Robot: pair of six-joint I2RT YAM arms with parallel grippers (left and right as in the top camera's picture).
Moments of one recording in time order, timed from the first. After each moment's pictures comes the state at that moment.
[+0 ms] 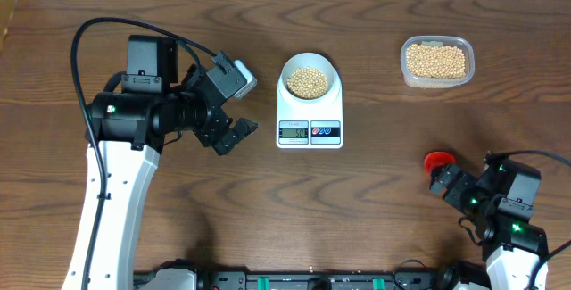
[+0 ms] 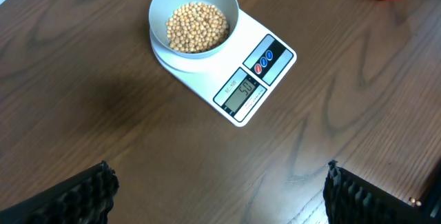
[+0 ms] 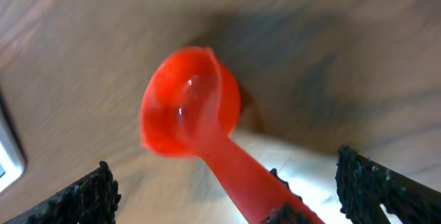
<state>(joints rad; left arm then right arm) -0.09 1.33 1.38 -1.12 0.50 0.72 -0.31 0.80 0.36 -0.56 -0.20 0.36</state>
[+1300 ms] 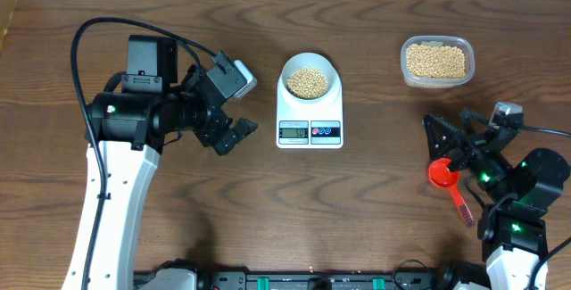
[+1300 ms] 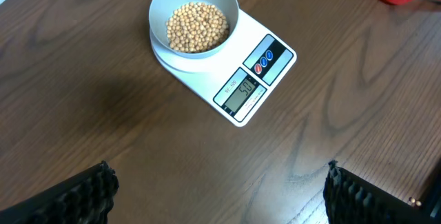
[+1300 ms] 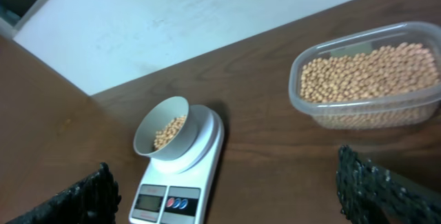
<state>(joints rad) -0.09 1.33 1.38 -1.12 0.50 0.72 -0.31 0.80 0.36 0.15 -0.75 0.34</state>
